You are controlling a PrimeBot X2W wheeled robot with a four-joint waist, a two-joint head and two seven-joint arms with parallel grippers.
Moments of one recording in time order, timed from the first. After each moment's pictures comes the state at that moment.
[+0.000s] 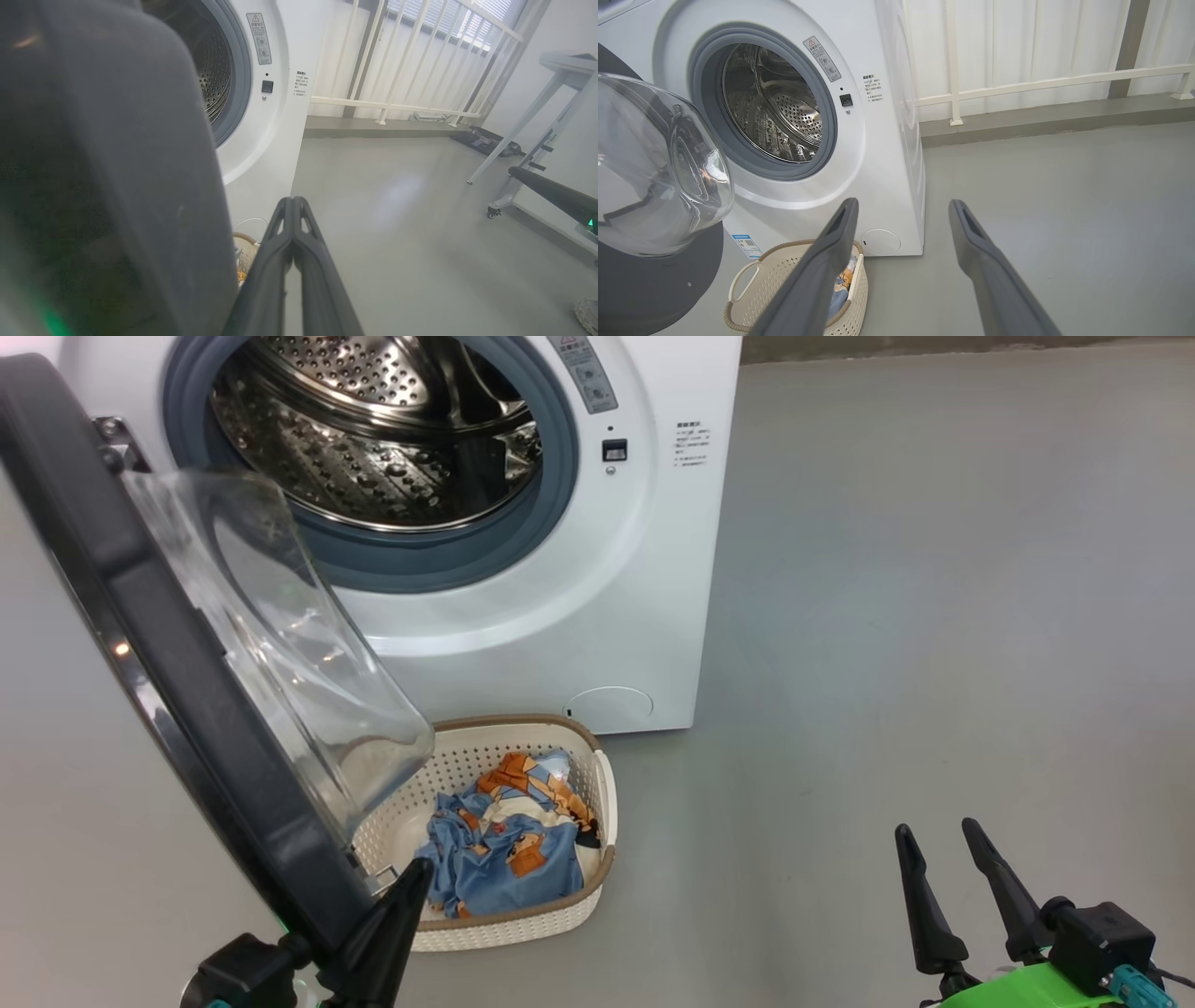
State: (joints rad) left arm -0.02 0.27 -0.38 0.06 -0.50 -0.13 -0.26; right arm 0.04 -0.05 -0.03 0.11 0.23 0.13 -0.25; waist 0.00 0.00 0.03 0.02
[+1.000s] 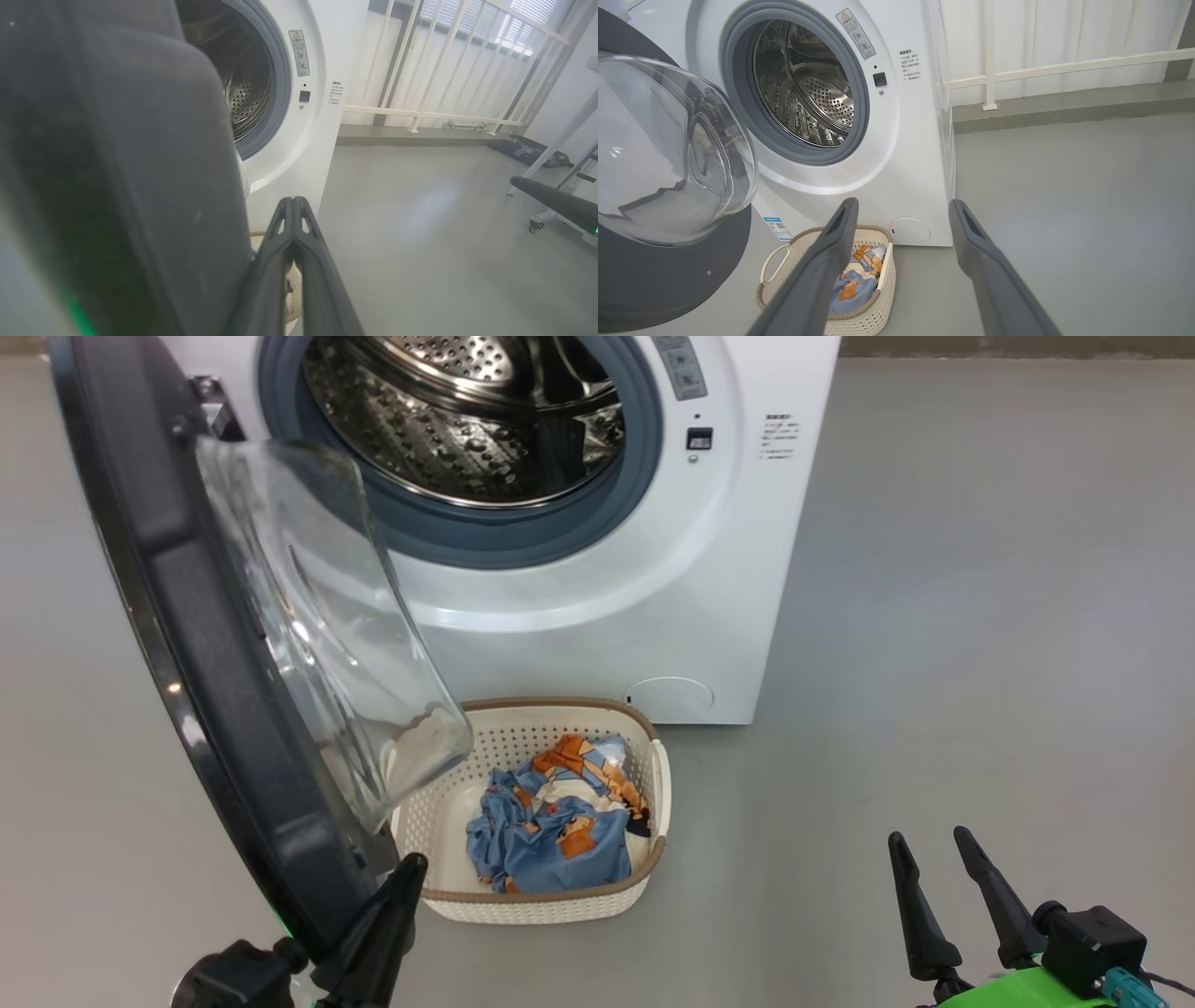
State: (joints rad) left arm 0.01 0.21 -0.30 0.04 -0.41 -0.14 -0.26; right arm 0.04 -0.05 -0.02 0.13 0.25 0.13 -0.25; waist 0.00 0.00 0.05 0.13
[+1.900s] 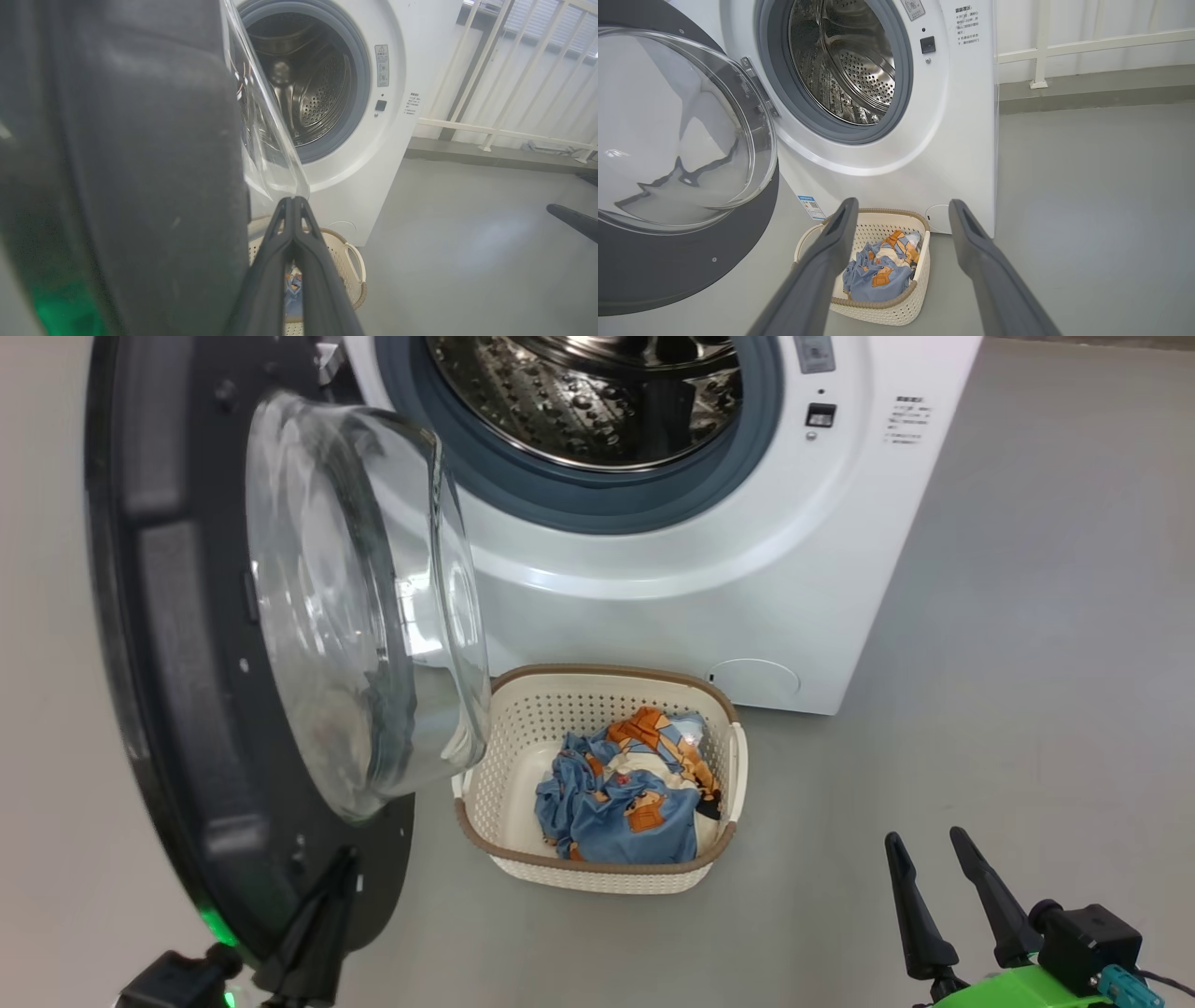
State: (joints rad) left arm 0.05 0.19 -0.18 0.00 -0.39 -0.14 -0.26; right arm 0.03 -0.05 -0.01 0.15 0.26 0.13 -0.25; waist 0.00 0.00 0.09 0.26
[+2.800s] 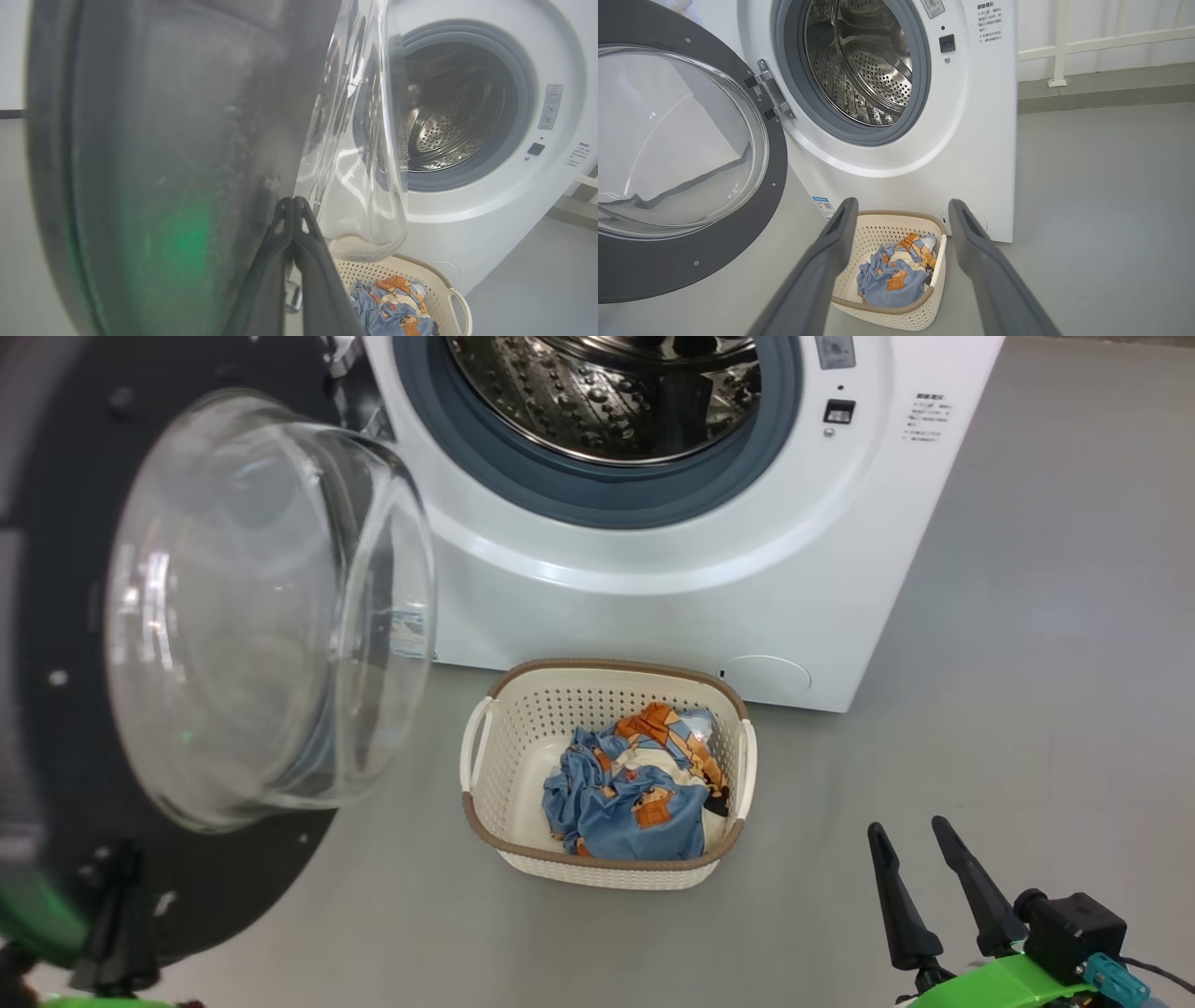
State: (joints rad) left arm -0.01 0.14 0.16 0.20 -0.43 -0.14 -0.26; right arm 0.01 -0.05 0.02 0.15 0.27 0.13 -0.25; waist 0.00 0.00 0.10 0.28
